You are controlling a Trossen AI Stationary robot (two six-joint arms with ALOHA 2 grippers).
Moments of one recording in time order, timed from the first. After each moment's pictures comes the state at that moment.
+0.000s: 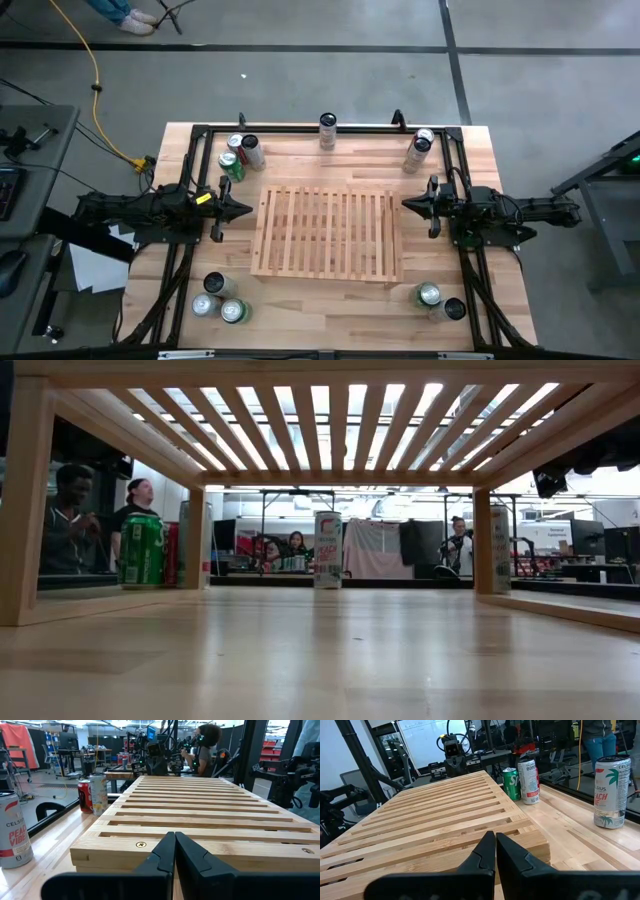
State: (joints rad) left arm -0.05 0.00 0.01 0.01 -0.04 -0.02; right arm 0.06 0.01 0.04 -0.05 0.18 0.23
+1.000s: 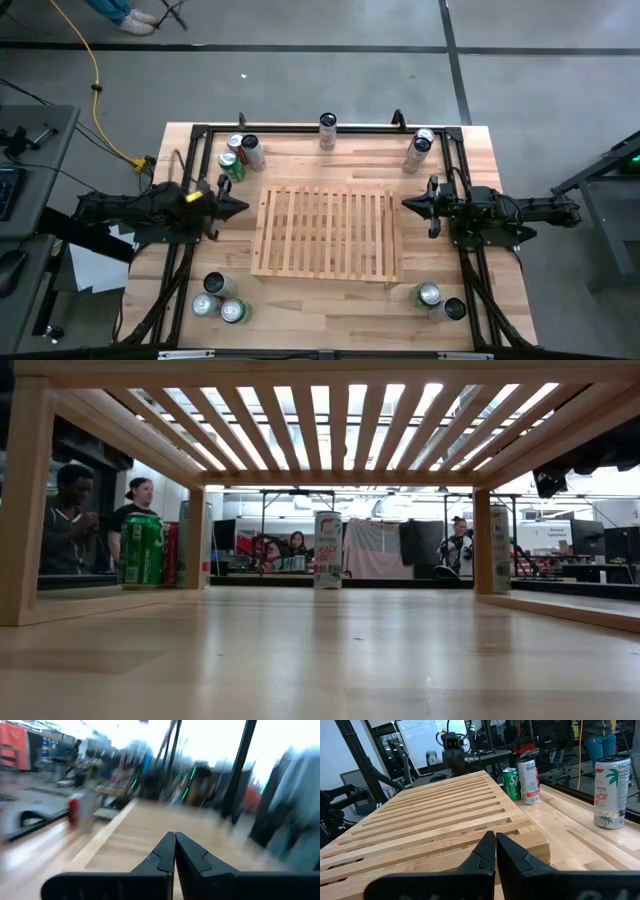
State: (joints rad) left arm -0.05 0.01 0.01 0.21 -0.03 -0.27; right arm 0.06 0.01 0.04 -0.05 0.18 0.23
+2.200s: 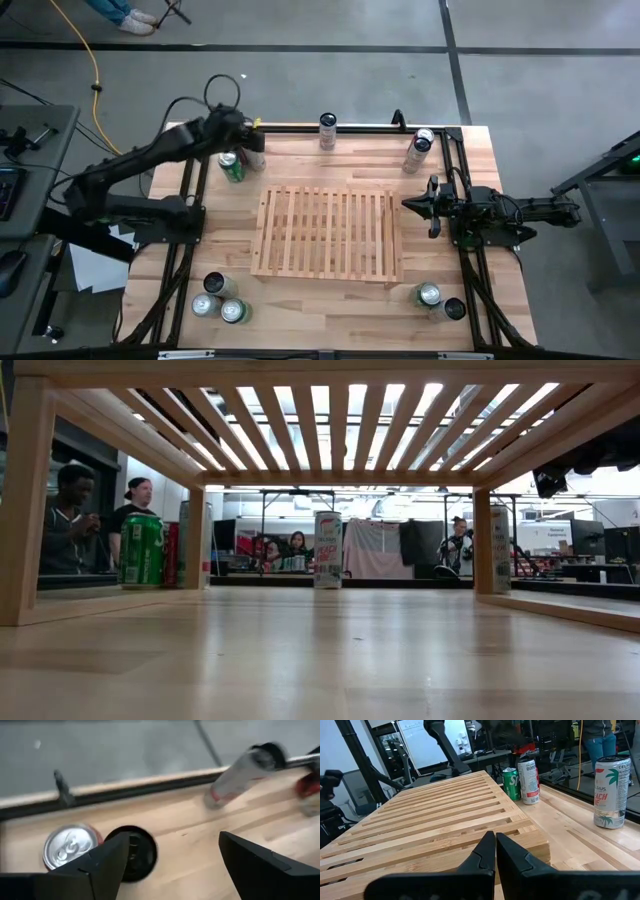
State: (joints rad) left arm 0.60 1.11 0.99 -0.67 -0.29 -0.62; right arm 0.06 0.01 0.04 -0.05 0.18 0.23
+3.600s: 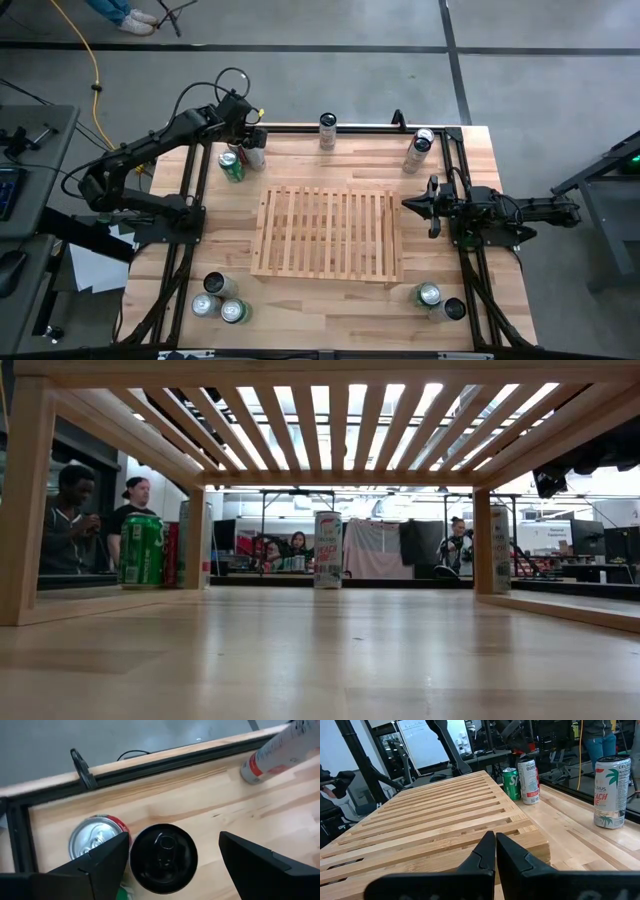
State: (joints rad) left arm 0.72 1.26 1.09 -0.81 -0.21 -0.49; right arm 0.06 0.01 0.04 -0.05 0.18 0.23
